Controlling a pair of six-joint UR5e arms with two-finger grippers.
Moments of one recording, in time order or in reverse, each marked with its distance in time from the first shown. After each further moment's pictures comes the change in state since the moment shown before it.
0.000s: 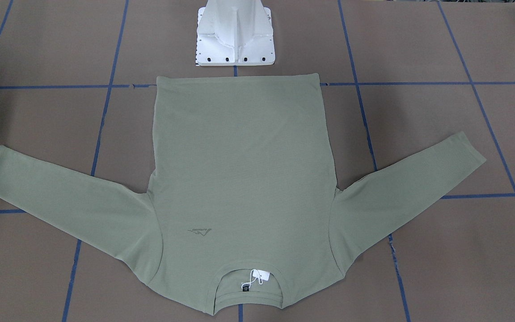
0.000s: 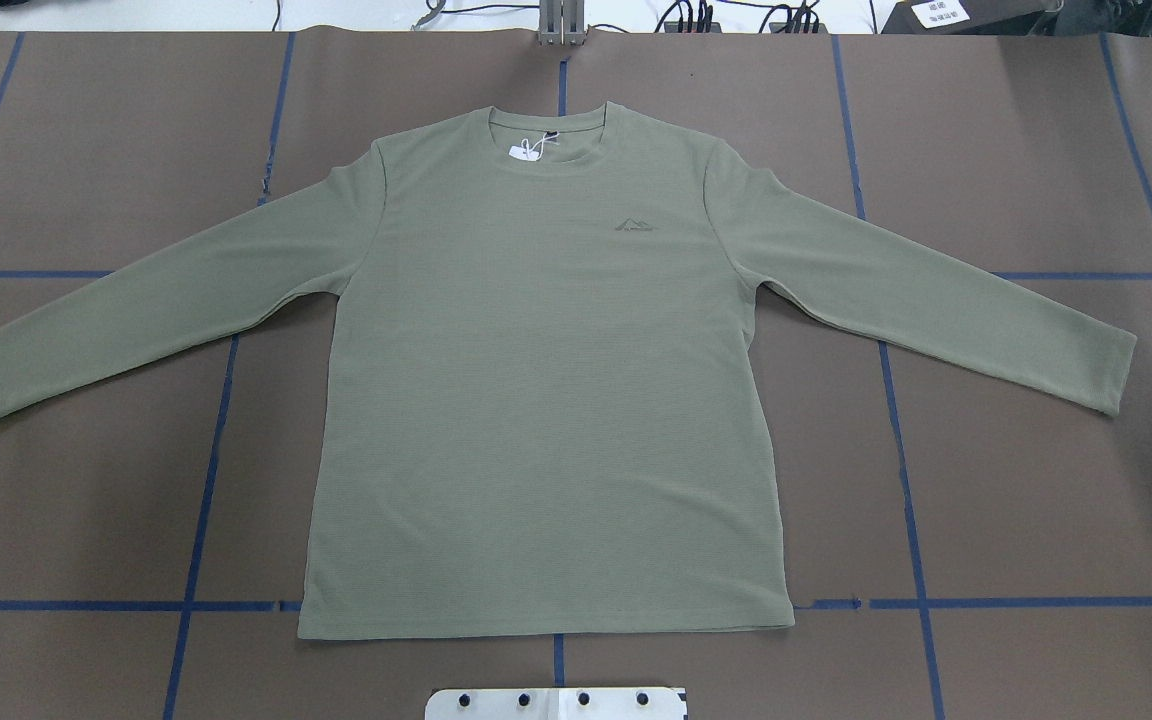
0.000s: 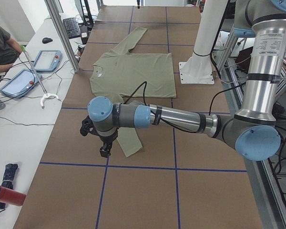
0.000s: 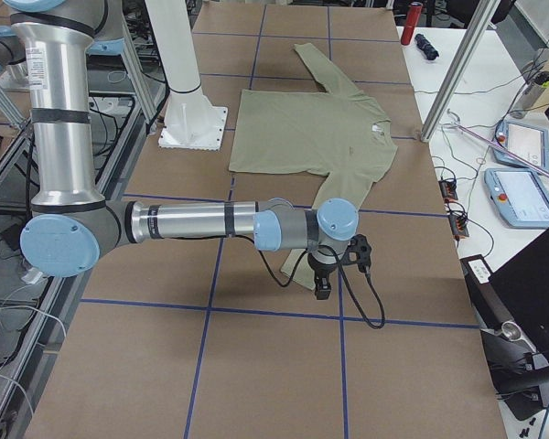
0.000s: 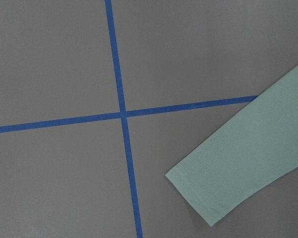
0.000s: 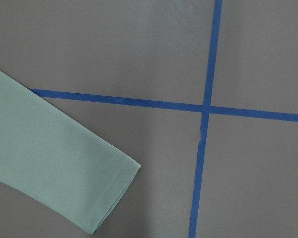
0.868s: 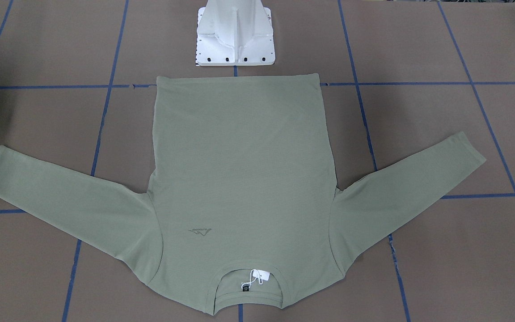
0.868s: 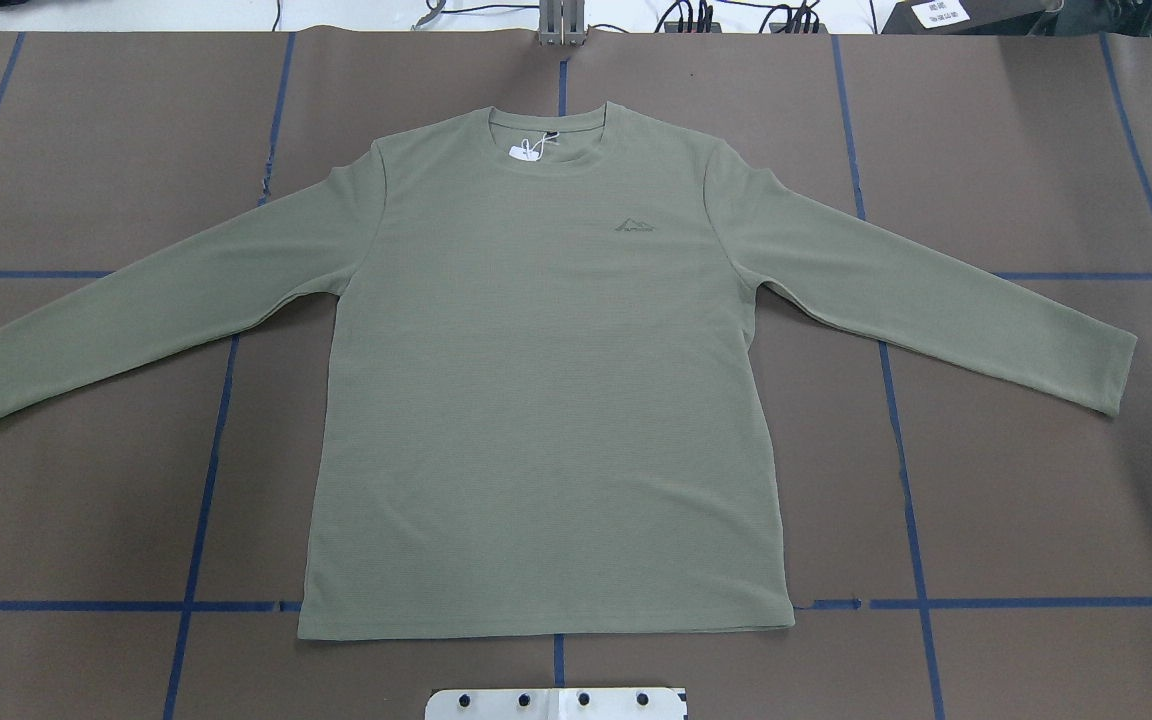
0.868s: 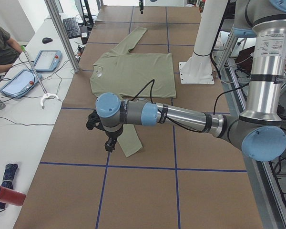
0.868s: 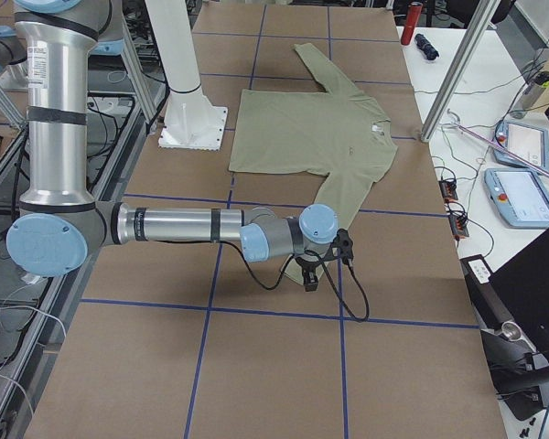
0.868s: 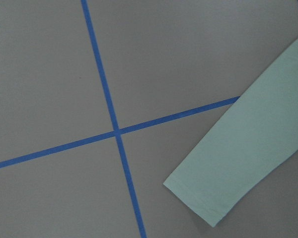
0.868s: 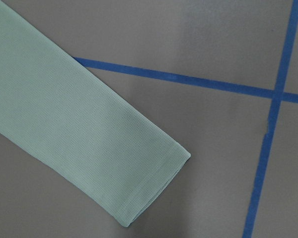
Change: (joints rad) left arm 0.010 0.055 -0.066 -0.019 -0.108 0.005; right arm -0.115 -0.078 -0.009 0.223 0.081 0.085
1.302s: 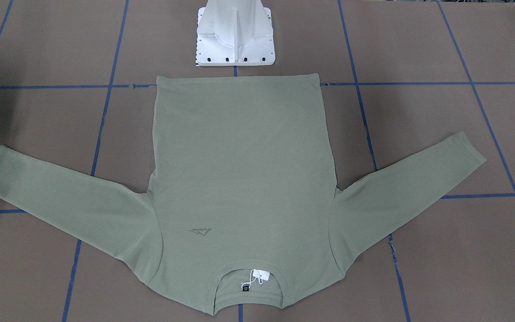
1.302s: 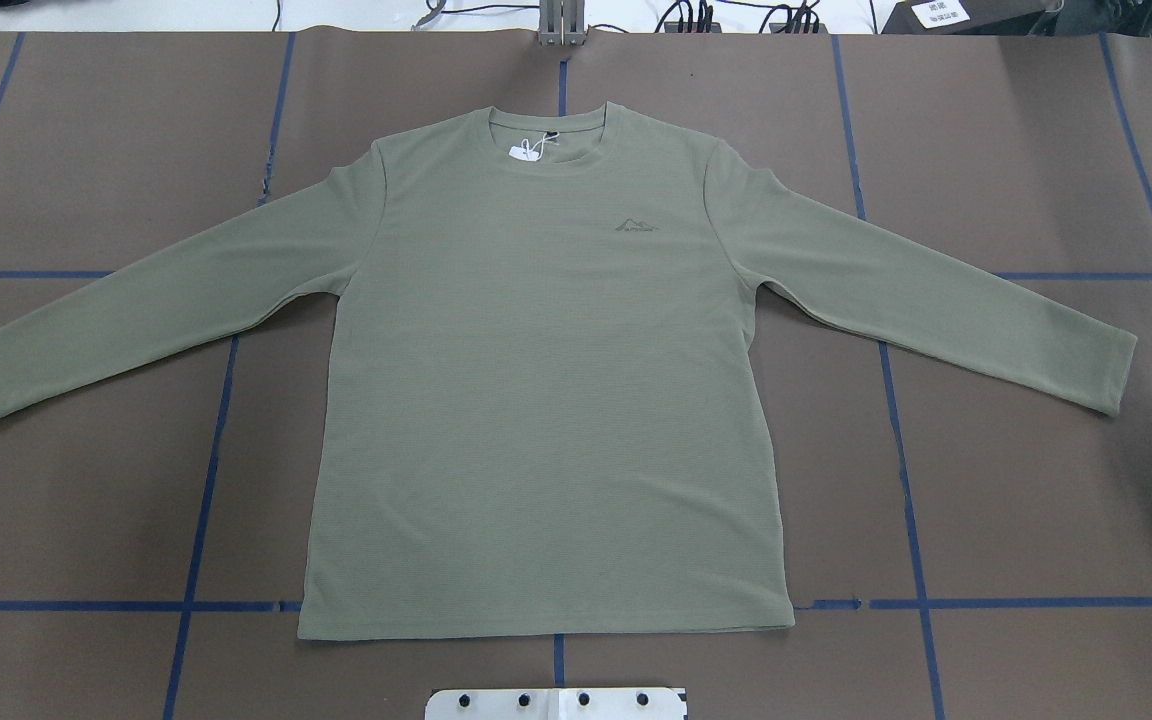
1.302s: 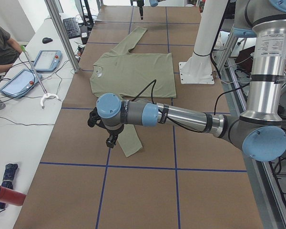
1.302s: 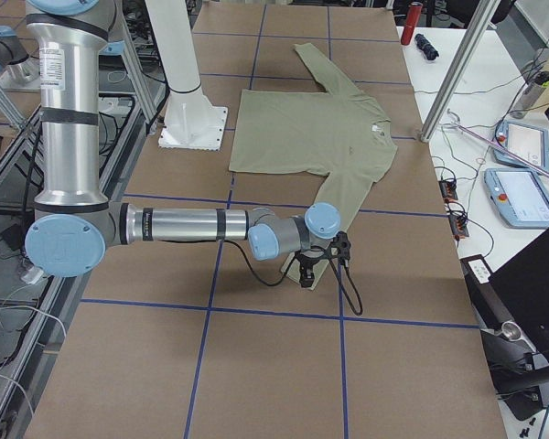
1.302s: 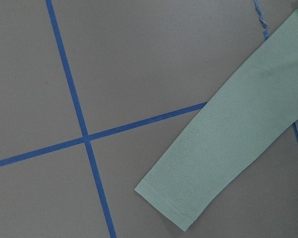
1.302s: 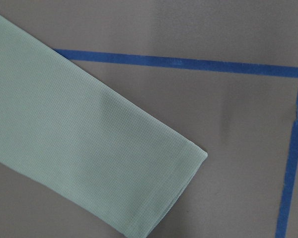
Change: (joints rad) left arm 0.003 0.003 0.000 -0.019 -0.054 -0.003; right arm -0.090 0.050 -0.067 0.022 -0.039 0.190
